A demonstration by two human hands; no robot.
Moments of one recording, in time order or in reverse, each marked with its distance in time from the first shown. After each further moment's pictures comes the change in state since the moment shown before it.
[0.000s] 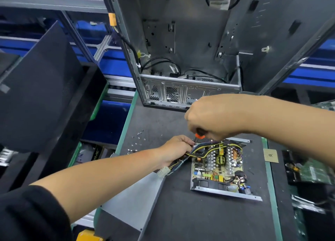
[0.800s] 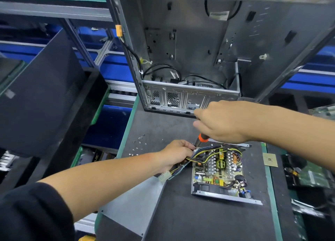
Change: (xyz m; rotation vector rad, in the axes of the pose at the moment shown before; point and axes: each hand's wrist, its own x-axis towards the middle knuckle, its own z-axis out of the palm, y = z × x) left_hand -0.006 0.004 -0.001 0.010 -0.034 0.016; right_hand -0.013 0.007 0.002 0.167 0.021 0.092
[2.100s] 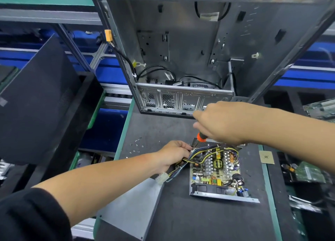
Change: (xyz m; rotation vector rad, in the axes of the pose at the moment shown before) left_hand -0.002 0.005 -0.001 0.002 -0.018 -0.055; right_hand -0.009 0.003 0.006 -0.051 0.073 0.039
